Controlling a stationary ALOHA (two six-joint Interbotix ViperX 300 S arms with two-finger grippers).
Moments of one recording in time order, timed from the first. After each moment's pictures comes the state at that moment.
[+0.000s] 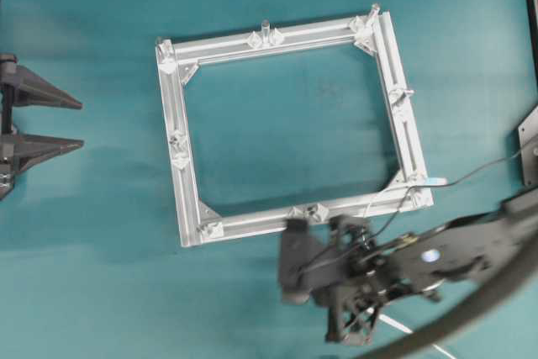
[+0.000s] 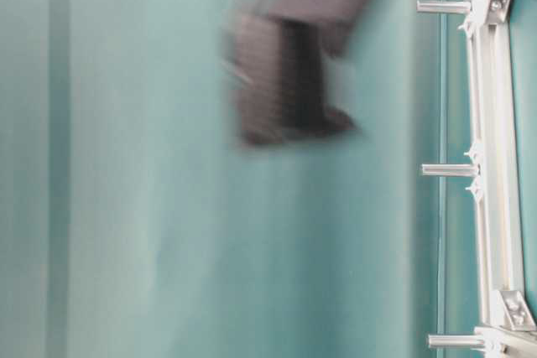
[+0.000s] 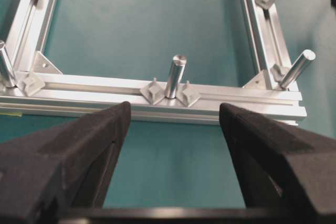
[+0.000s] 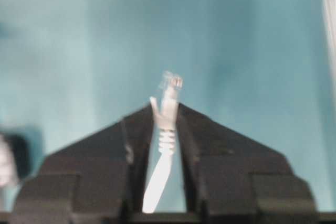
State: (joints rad) left arm 0.09 -1.16 1.37 -0.07 0.16 -0.08; right arm 0.43 0.16 0.44 -0.10 0.47 0.69
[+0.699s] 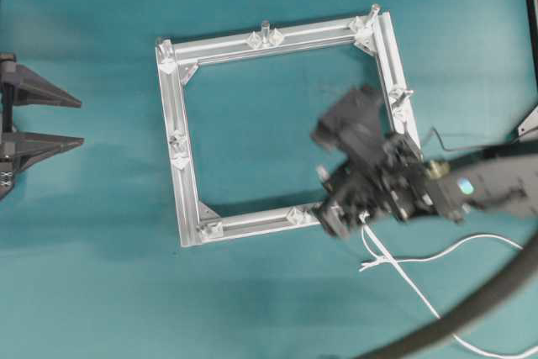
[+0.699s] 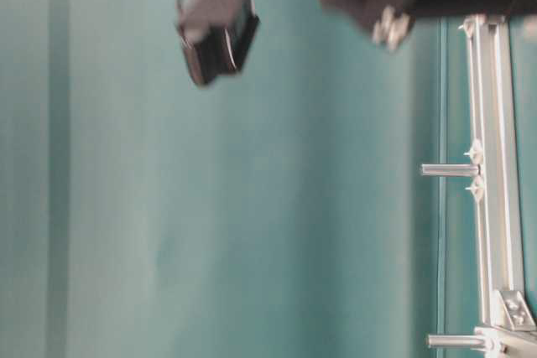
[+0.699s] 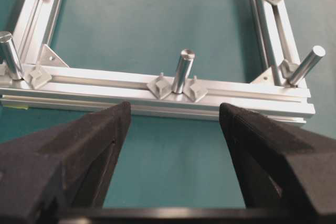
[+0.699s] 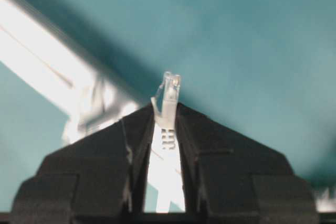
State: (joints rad) left arm 0.10 -1.16 1.38 -0.07 0.16 -0.08; right arm 0.23 0.00 0.56 -0.48 0.63 1.45
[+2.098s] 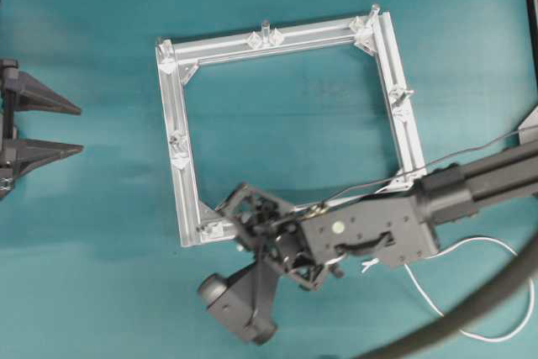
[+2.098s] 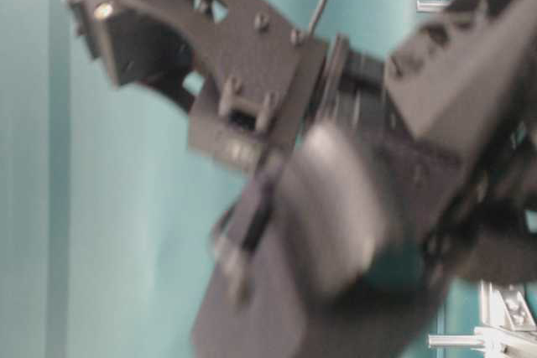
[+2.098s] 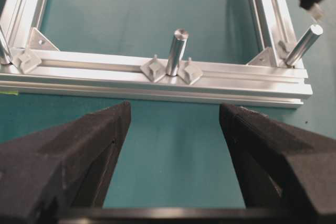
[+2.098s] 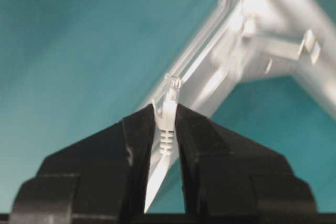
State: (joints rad) left arm 0.08 -1.16 1.40 -0.06 0.17 -0.08; right arm 0.28 0.38 0.02 -0.17 0.75 -0.47
